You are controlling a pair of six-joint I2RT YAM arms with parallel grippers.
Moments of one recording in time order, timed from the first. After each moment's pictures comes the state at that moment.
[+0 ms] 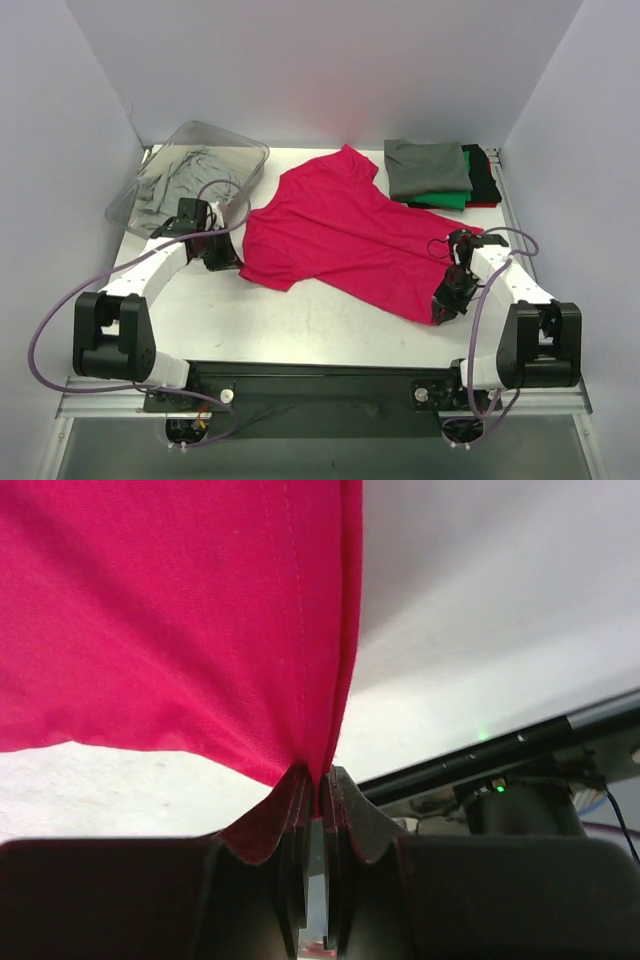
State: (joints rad) left arm -0.12 1.46 0.94 -0.53 0.33 -0.39; right arm 0.01 1.39 0.81 -1.07 -0.02 0.65
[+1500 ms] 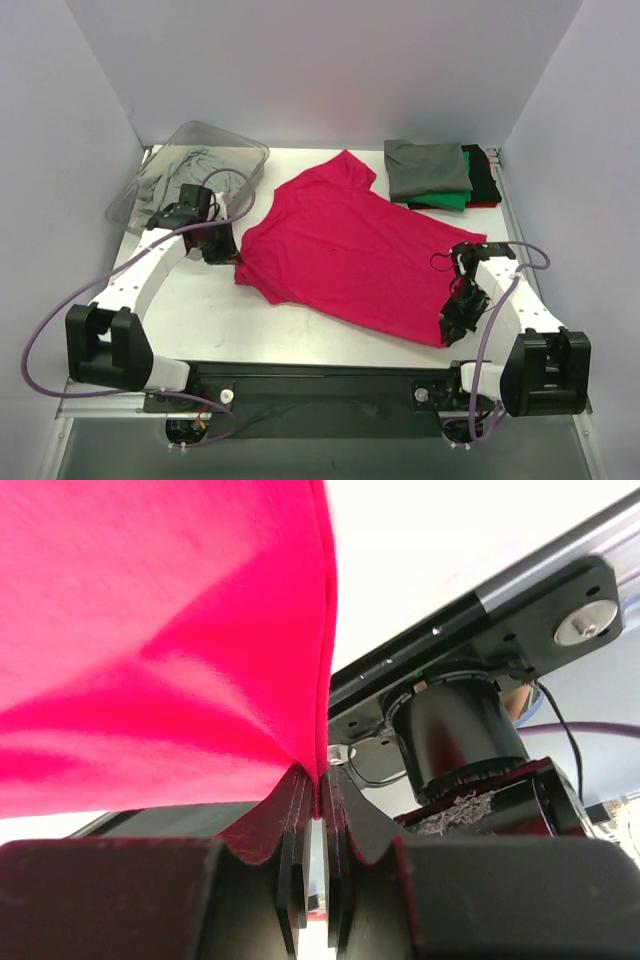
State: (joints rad) left arm -0.16 1.37 1.08 -0.80 0.27 -0.37; right arm 0.05 1.23 0.77 -1.33 0.04 0.71
